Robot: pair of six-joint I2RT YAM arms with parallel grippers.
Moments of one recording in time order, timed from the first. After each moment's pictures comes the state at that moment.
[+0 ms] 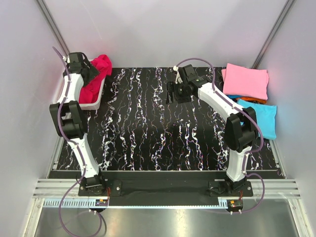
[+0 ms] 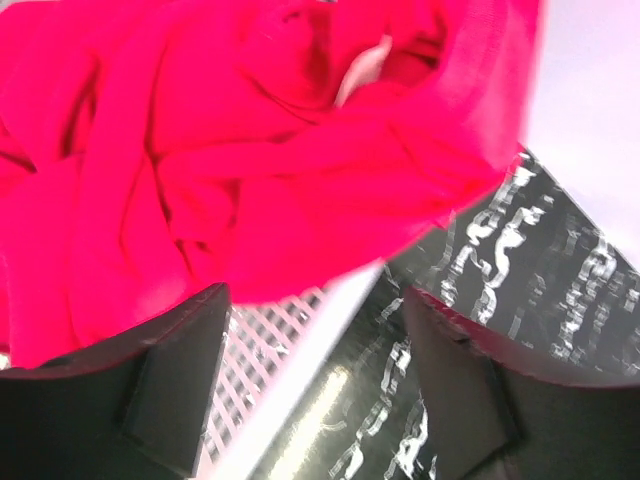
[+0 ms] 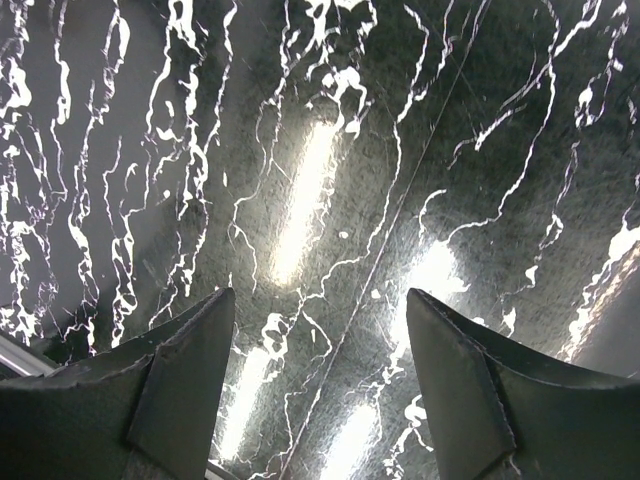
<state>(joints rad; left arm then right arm) 0.18 2.06 1.88 -0.54 -0.02 -0.59 0.48 1.93 1.71 -0.69 -0.21 0.29</state>
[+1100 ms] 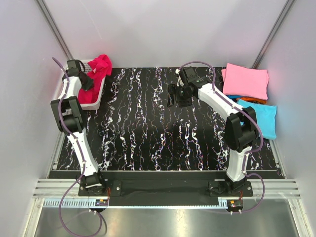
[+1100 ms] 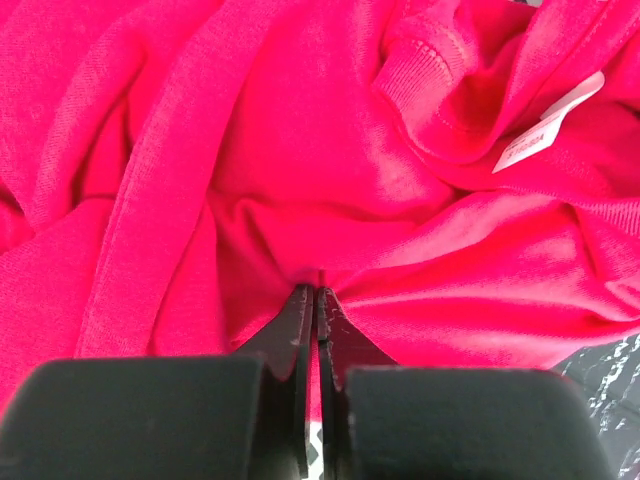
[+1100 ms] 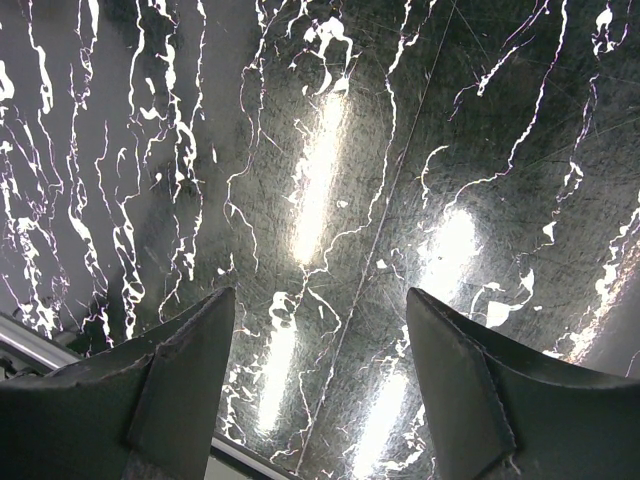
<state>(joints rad) 0.26 2.28 1.97 -0.54 0.06 -0.65 0.47 1.93 1.68 -0.73 -0.21 0.37</state>
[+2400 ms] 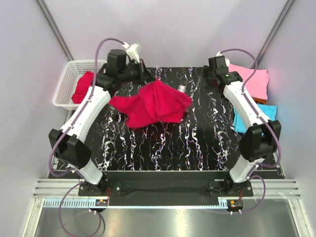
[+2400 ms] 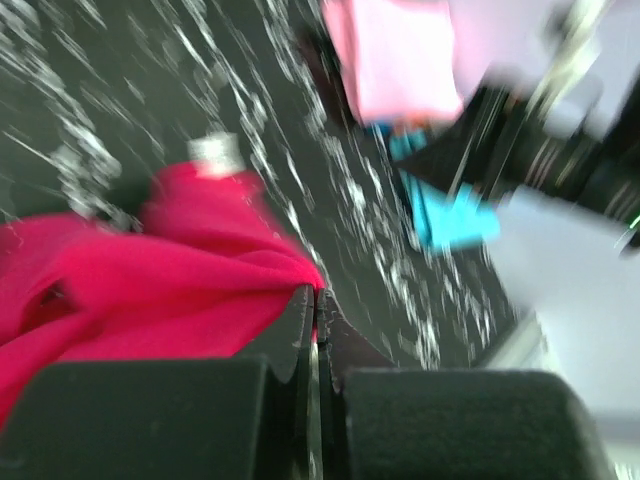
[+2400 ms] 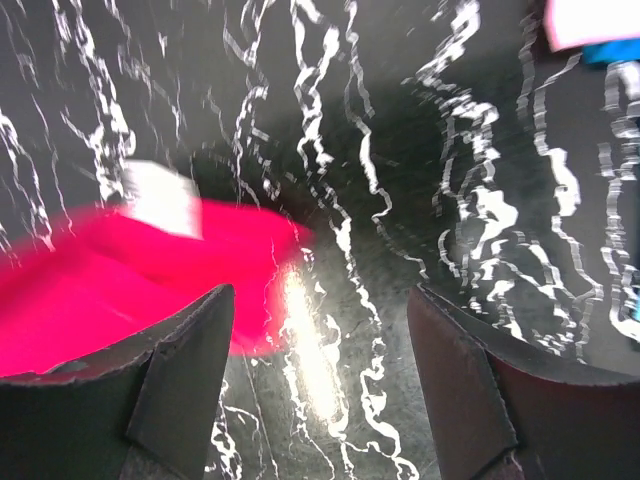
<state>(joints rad) -0.36 1.62 1.72 -0.50 0.46 -0.47 0.26 1.74 1.66 -0.73 0.17 0.52</state>
